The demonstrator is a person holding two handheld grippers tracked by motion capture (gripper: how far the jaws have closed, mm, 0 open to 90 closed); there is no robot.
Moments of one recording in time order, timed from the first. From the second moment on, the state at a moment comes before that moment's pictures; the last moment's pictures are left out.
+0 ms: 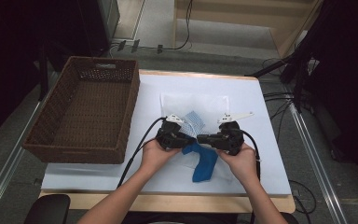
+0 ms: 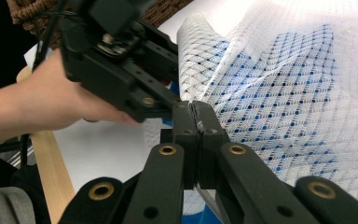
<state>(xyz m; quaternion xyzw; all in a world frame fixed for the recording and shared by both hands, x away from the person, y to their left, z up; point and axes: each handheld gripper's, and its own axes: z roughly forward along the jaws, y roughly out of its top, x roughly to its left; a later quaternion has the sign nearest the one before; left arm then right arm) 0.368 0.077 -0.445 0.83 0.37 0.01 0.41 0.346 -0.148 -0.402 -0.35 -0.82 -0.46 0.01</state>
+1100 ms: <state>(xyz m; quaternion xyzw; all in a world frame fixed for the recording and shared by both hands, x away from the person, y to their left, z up) 0.322 0.128 -0.422 0.85 0.35 0.02 0.39 0.348 -0.152 -0.403 -0.36 -0.81 -0.45 0.01</state>
